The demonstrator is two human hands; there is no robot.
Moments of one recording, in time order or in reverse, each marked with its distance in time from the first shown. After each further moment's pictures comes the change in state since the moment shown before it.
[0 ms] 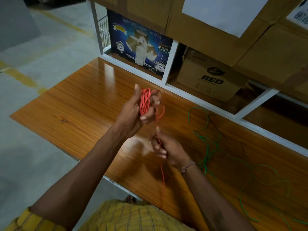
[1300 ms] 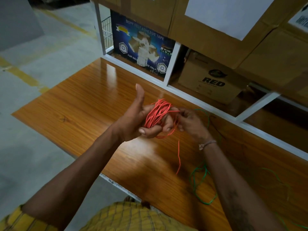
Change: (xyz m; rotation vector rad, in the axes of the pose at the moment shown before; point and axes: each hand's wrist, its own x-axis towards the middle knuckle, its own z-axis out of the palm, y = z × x) left_hand -0.015 0.019 0.023 0.125 -0.420 -0.297; right_hand 0.002 -0.094 -0.038 -0.607 0.128 -0.365
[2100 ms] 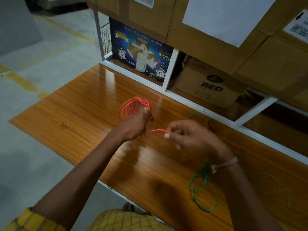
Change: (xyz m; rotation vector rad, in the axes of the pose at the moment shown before) left_hand -0.003 -0.020 -0.039 1.040 0.670 -0.155; right_hand -0.054 -0.090 0.015 -0.559 -0.276 0.145
